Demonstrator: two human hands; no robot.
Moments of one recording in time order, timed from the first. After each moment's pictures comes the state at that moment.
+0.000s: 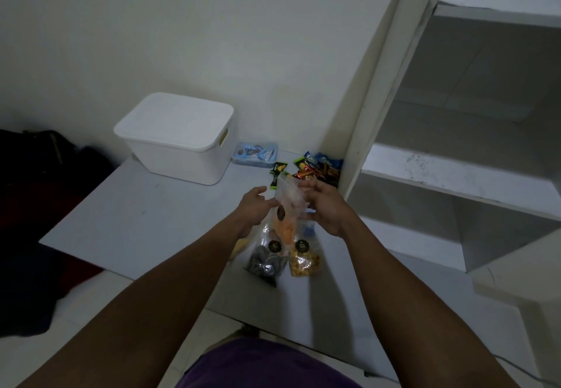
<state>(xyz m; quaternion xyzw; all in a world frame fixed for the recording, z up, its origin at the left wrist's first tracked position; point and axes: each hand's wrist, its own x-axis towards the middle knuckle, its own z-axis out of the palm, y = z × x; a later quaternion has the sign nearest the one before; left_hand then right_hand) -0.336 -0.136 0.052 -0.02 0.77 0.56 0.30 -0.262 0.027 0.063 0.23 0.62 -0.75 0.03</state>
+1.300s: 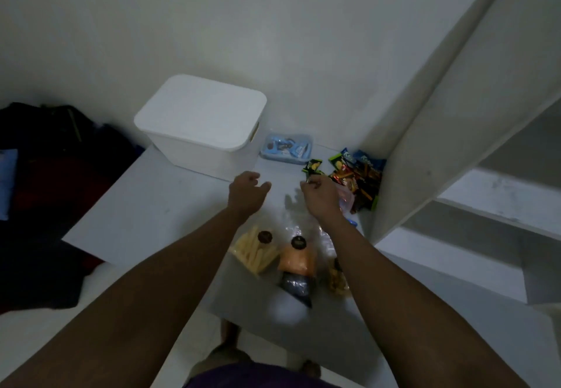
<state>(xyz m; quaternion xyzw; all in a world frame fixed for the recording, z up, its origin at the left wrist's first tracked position) -0.448 -0.195 0.019 0.01 0.89 0.45 0.11 -0.387 -0.037 0.017 0.33 0.77 -0.55 -0.04</state>
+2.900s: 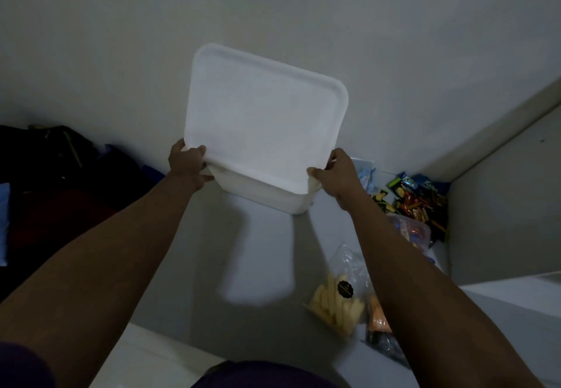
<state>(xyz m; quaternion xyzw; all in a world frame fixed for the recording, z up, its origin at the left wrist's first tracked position) -0.765 -0.396 0.020 -0.22 0.63 0.73 0.14 -0.585 -0.144 0.073 0.33 0.77 -0.55 -0.05</state>
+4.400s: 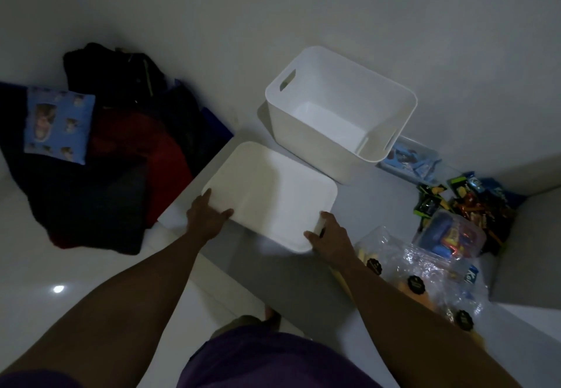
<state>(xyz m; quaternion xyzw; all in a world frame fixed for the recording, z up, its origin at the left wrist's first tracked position) -0.560 -0.539 -0.096 -0.17 0.90 0.34 0.20 -0.476 -0.246 -0.079 0.23 0.85 -0.42 0.21</state>
